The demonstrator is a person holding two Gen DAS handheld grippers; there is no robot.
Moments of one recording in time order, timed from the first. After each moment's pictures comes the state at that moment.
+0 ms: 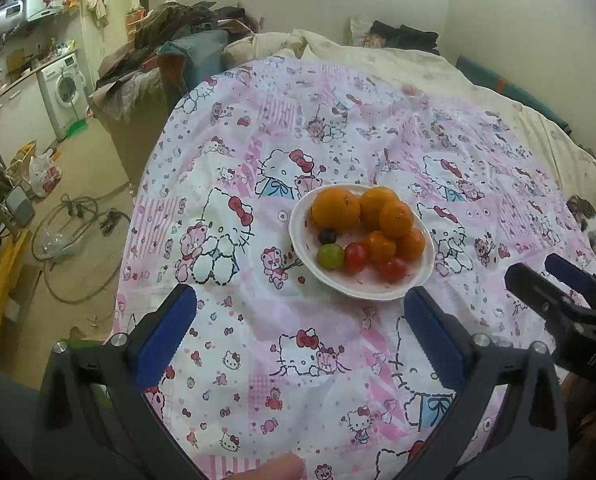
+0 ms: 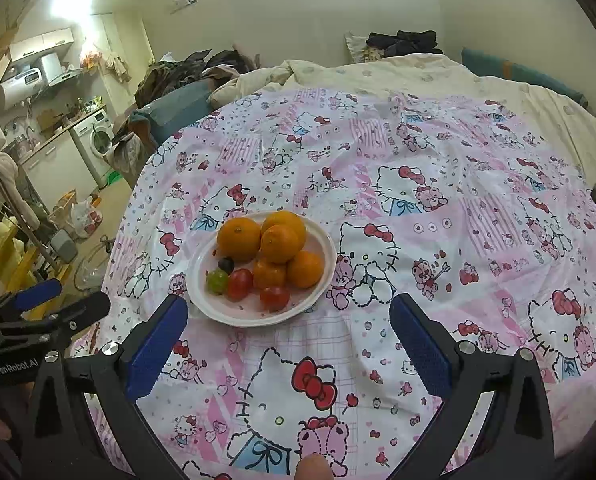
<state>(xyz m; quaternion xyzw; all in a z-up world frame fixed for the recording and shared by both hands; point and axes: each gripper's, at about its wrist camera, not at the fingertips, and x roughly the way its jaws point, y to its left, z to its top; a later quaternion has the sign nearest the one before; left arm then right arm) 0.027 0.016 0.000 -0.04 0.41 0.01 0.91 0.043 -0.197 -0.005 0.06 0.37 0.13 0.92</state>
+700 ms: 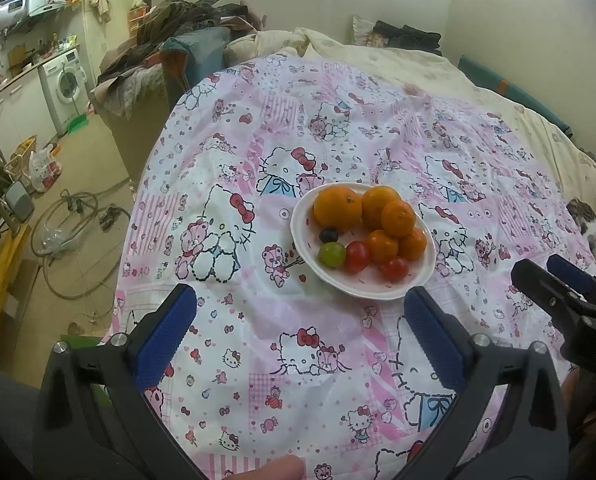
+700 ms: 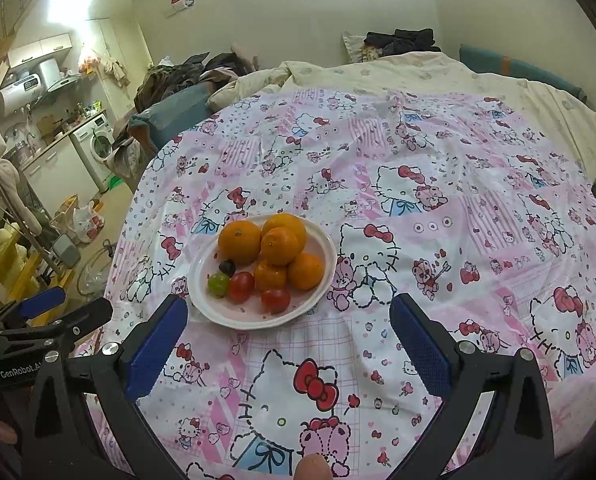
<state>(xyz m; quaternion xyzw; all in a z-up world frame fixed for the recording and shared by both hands) 0.029 0.019 0.000 -0.04 0.41 0.01 0.91 0.044 -0.199 -0.004 0.06 0.37 0.13 0.92</state>
